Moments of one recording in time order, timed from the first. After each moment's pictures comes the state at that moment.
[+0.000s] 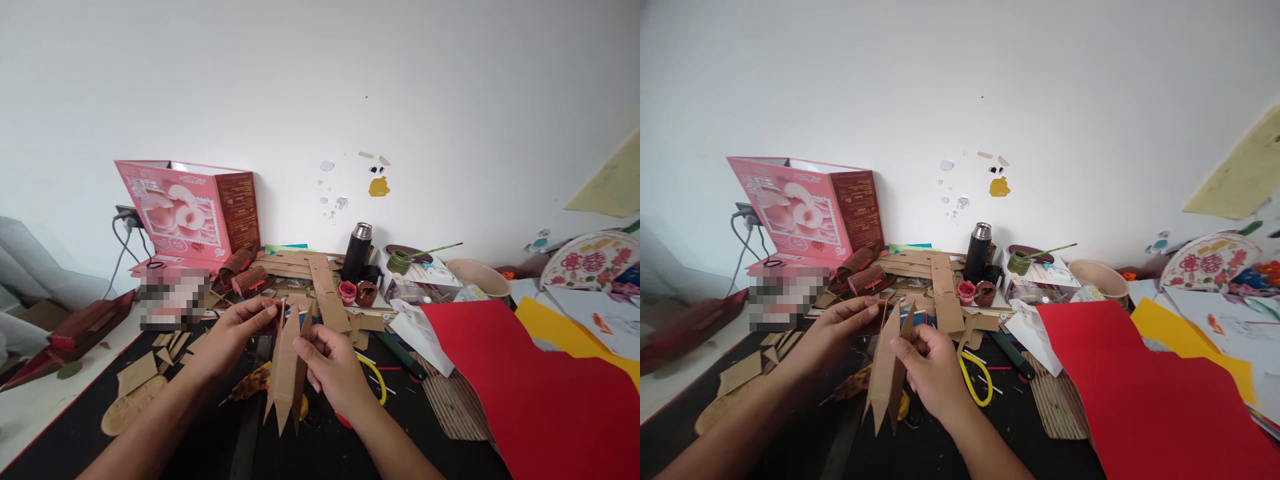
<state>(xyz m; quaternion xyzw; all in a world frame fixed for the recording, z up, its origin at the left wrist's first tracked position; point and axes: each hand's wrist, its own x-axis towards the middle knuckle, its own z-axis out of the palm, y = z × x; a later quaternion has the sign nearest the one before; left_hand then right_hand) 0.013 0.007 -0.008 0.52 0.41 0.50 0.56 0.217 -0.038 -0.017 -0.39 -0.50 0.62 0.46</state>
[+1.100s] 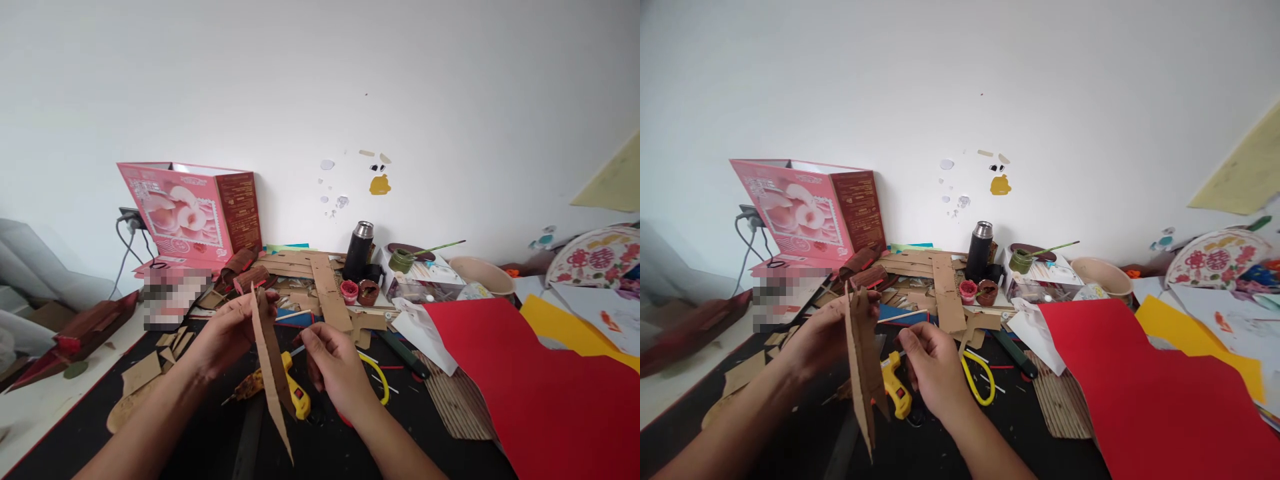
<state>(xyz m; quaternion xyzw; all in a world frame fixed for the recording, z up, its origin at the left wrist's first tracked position) 0.005 0.011 0.002 0.36 0.31 0.55 0.69 0.216 -0.039 -0.012 -0.41 -0.48 0.62 0.46</state>
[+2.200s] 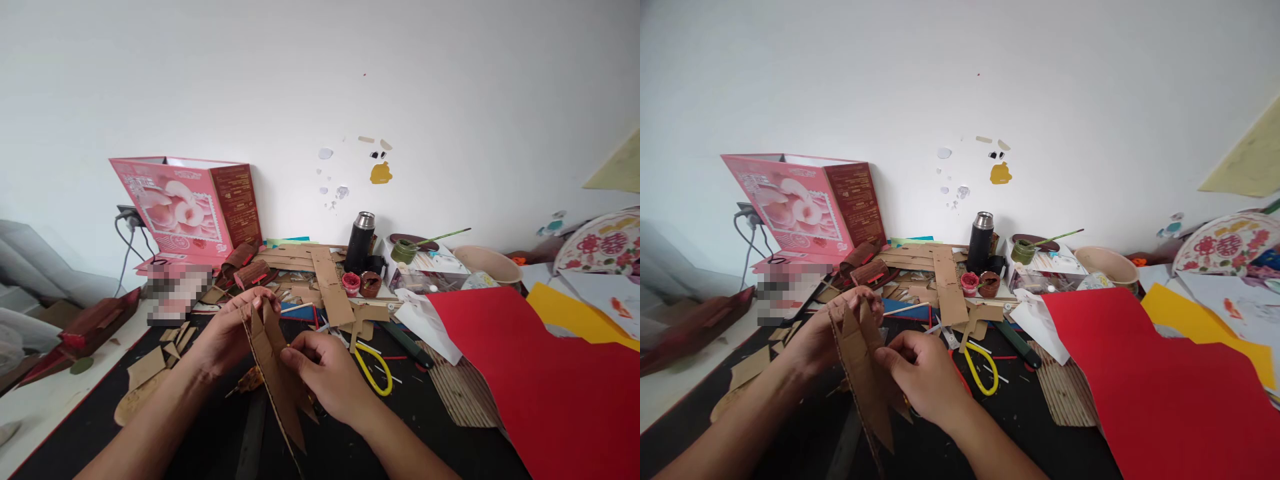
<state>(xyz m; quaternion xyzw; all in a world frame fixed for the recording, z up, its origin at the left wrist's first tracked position) 0.011 0.005 0.001 0.37 0.30 0.54 0.69 0.212 -0.047 -0.012 -0.41 -0.58 0.59 0.38</state>
